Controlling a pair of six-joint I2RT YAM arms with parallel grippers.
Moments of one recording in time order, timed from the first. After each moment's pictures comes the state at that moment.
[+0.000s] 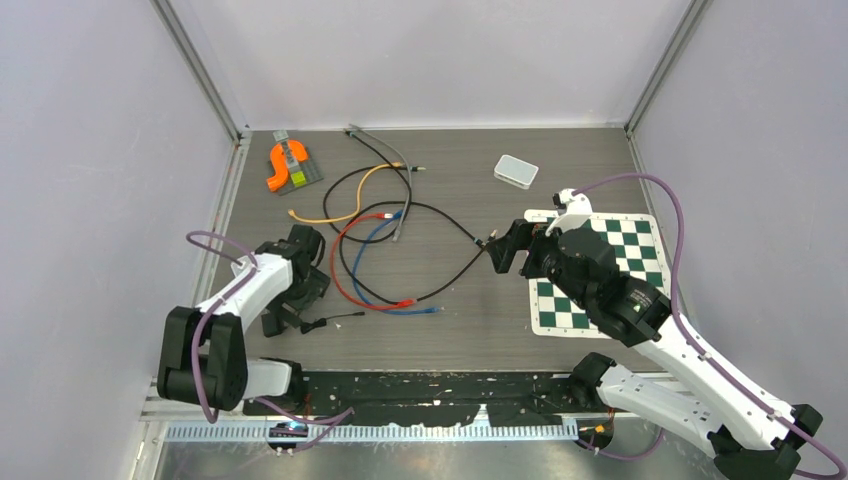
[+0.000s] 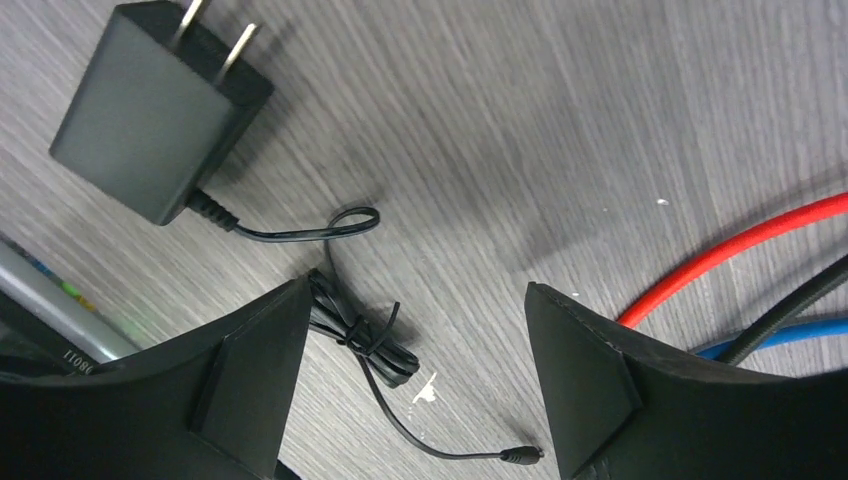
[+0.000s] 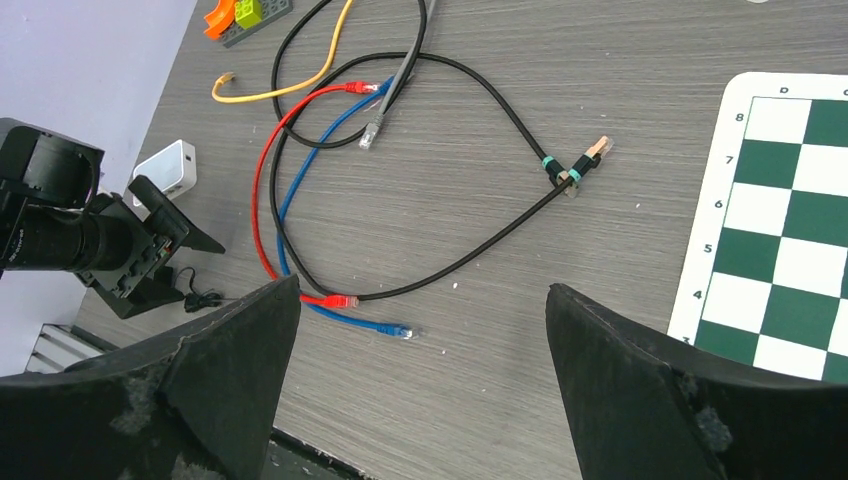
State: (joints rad) left arm -0.17 1.31 0.71 -0.88 -0.32 -1.24; right arm 0.76 0.74 0.89 -0.52 0.29 0.58
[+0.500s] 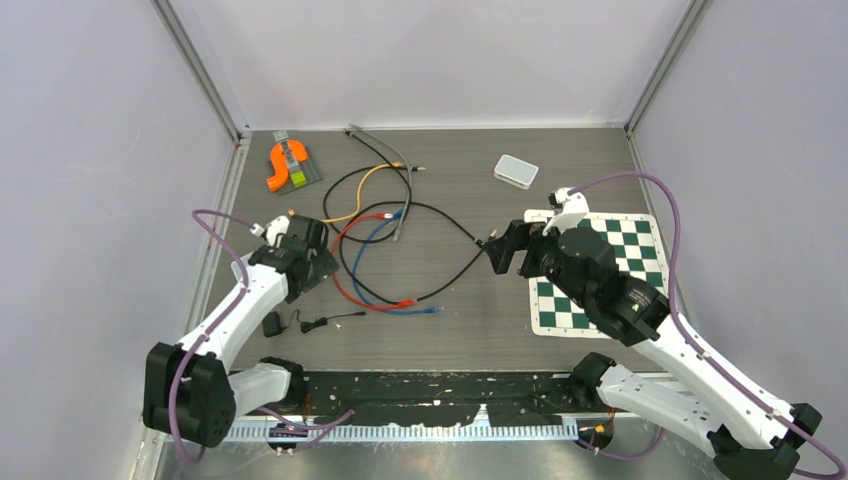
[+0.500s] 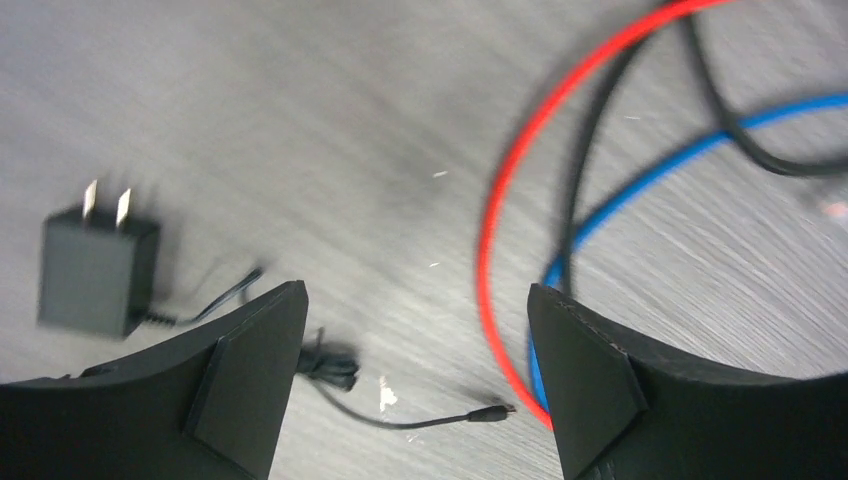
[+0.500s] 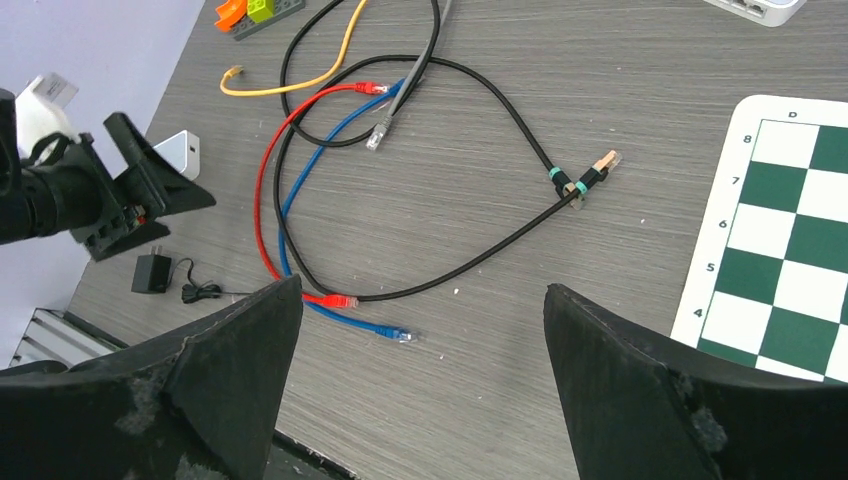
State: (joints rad) left arm -0.26 1.15 0.75 -0.76 -0.38 -0.91; right arm 0.76 0.75 0.89 -0.50 0.26 0.53
